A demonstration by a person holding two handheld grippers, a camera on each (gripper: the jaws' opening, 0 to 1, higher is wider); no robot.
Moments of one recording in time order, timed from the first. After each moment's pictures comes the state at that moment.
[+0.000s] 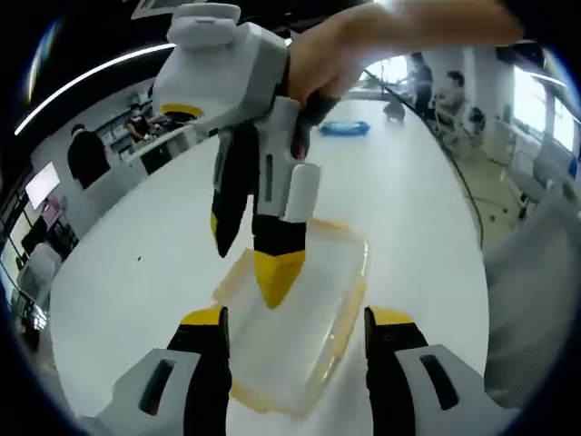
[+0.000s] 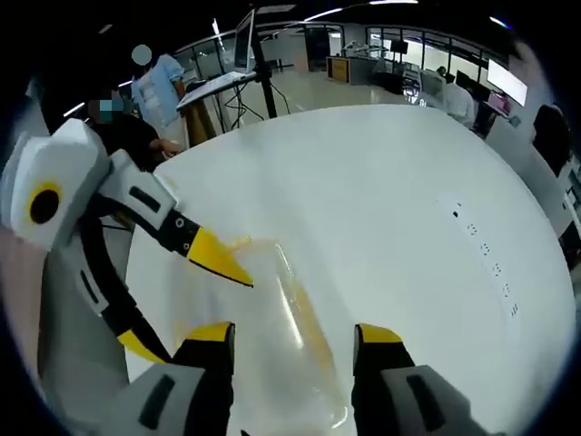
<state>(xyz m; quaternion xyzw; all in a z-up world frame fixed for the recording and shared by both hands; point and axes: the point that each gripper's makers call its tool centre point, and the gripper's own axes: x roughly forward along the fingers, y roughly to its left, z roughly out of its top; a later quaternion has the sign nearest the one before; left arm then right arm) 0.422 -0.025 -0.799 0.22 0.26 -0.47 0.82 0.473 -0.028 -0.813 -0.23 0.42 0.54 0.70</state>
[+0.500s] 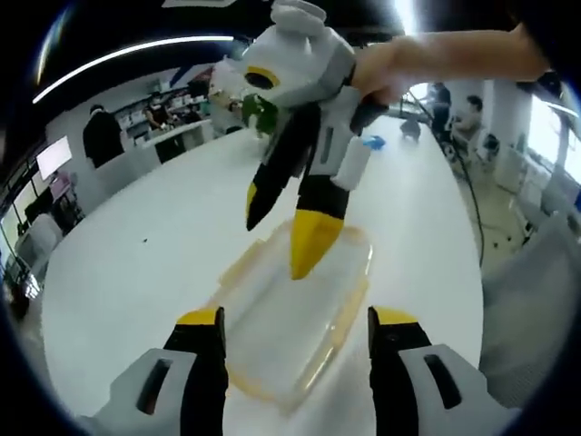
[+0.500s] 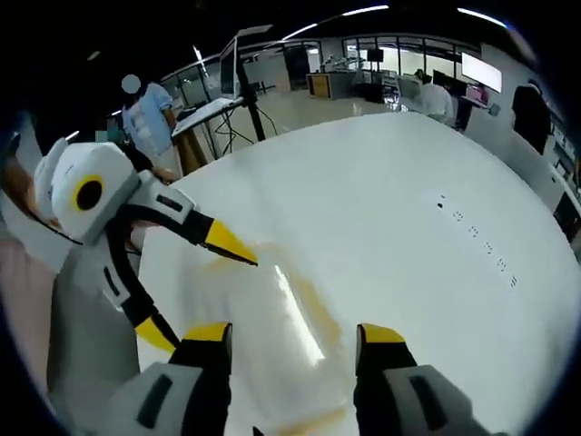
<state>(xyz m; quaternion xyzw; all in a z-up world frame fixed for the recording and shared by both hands) 0.421 -0.013 -0.799 0.17 0.26 -0.45 0.84 0.457 -0.041 -0.799 -0.15 0.40 0.53 0.73</state>
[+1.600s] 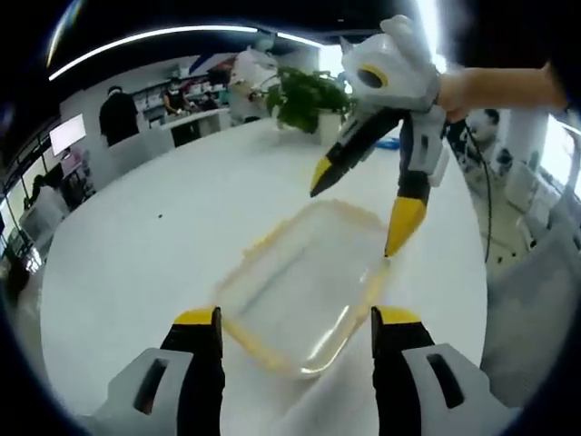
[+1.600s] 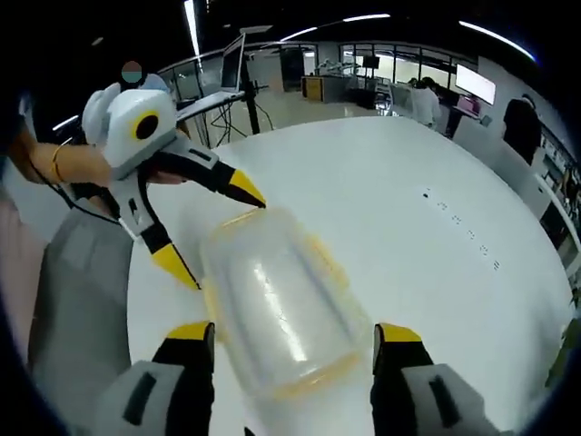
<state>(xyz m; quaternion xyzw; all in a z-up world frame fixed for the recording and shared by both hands) 0.426 0.012 -0.807 0.14 0.28 -0.42 0.85 0.431 -0.071 -0.811 -0.20 0.38 0.50 0.75</state>
